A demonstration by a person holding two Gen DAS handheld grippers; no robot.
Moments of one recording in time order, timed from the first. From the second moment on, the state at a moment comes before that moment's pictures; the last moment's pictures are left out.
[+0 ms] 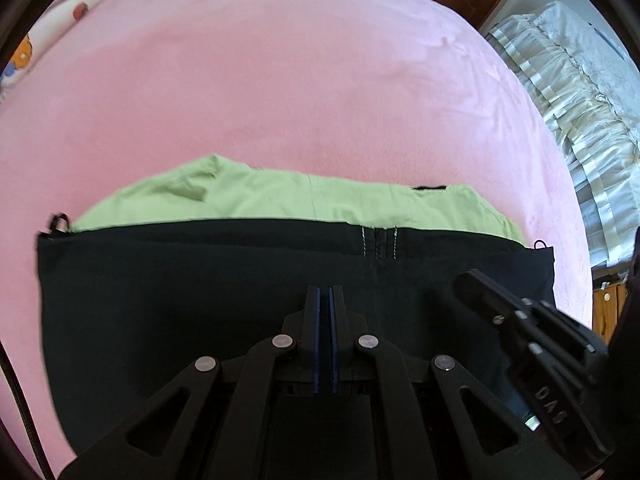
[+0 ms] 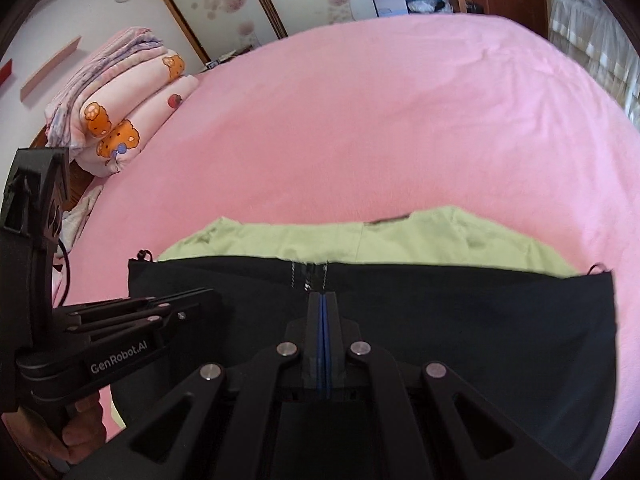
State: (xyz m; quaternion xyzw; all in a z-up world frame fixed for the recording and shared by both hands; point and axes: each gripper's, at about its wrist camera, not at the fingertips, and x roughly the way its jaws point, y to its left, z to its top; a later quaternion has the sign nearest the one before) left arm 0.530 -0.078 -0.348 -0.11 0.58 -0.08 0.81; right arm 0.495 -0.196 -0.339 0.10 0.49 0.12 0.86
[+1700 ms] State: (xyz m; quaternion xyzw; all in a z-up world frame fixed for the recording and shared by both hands) left arm 0.516 0.062 -0.389 -0.08 0.58 0.01 0.81; right arm 0.494 -0.349 -0.385 0.14 0.52 -0.02 0.84
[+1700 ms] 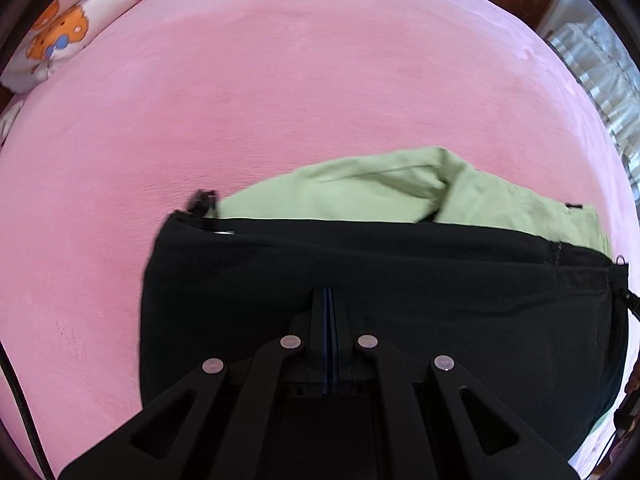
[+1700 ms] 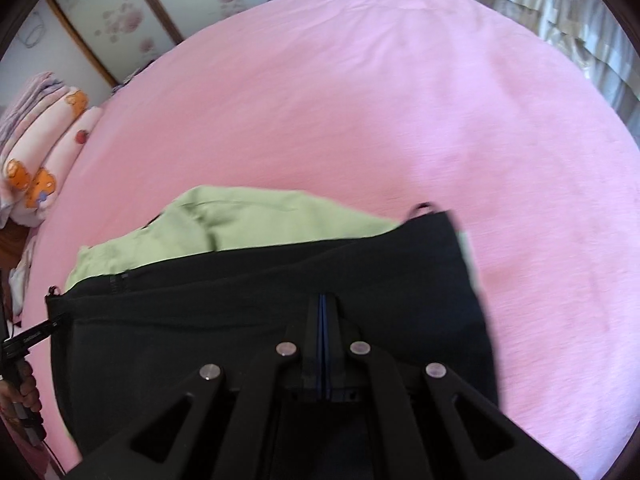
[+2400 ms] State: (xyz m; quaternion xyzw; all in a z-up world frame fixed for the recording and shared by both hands) left arm 0.522 0.112 -0.402 -0.07 0.57 0.05 0.82; right arm 0.475 -0.408 -0.387 0.15 0.51 -0.13 0.84
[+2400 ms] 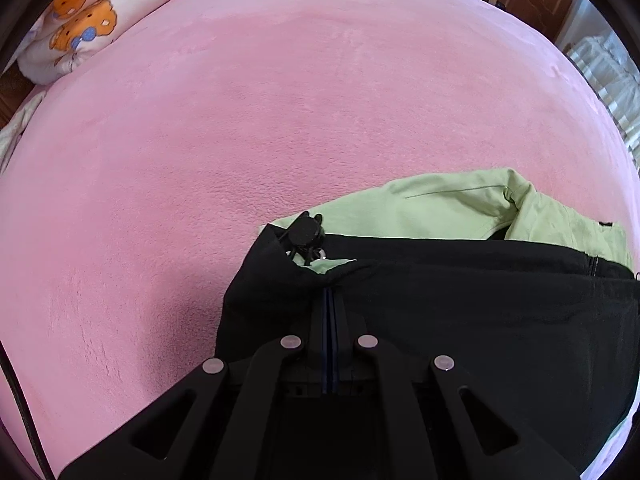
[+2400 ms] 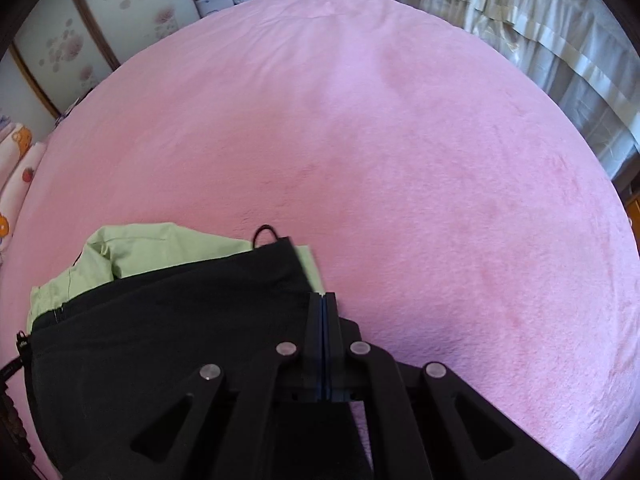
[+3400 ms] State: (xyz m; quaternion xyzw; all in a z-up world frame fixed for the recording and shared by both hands) left arm 0.406 0.136 -0.326 -0.23 0.54 0.16 0.79; right arm 0.443 -0.325 -0.296 0.14 0.48 -0.01 0.86
